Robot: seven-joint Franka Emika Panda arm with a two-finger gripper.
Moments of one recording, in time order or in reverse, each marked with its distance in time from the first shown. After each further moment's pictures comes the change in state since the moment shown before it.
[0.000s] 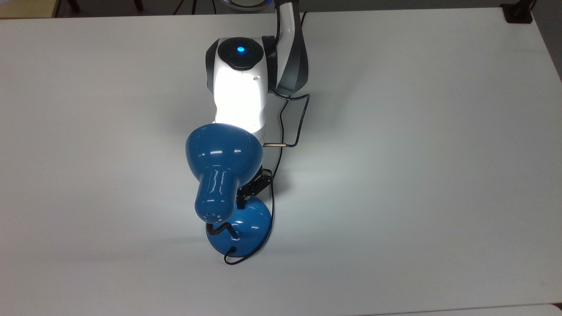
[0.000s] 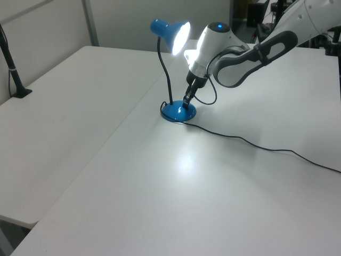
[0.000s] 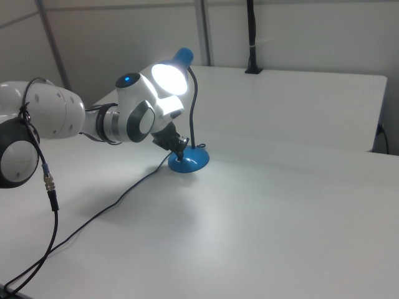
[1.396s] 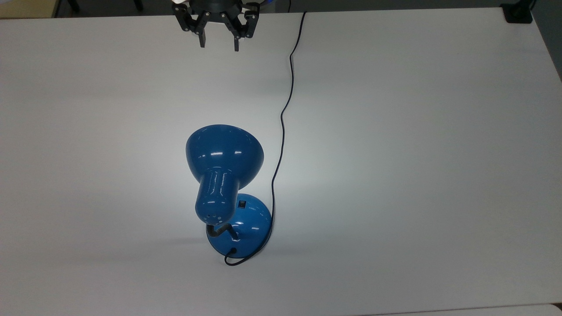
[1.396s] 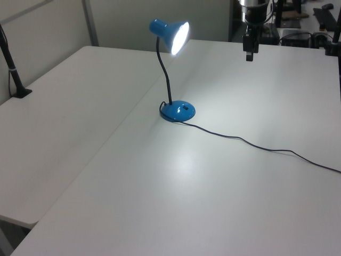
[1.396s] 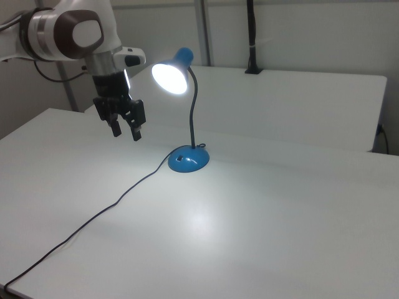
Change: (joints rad) arm -0.004 -0.584 -0.019 -0.134 0.022 -0.884 0.040
